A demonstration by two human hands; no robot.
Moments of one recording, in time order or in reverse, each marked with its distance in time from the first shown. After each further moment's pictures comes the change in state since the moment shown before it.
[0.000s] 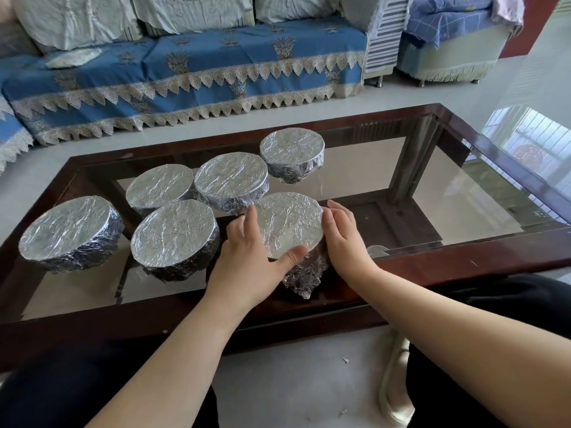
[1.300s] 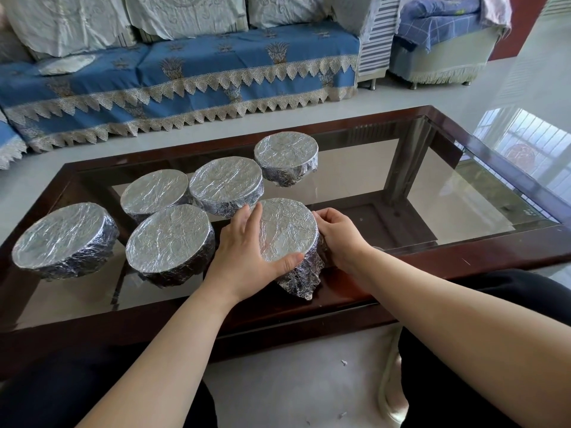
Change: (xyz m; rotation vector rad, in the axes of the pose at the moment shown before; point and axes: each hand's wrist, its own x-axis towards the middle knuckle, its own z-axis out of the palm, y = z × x) left_hand 0.026 -0.021 0.010 -0.014 0.012 0.178; right_hand 0.029 0.002 0.005 0.407 -0.023 0.328
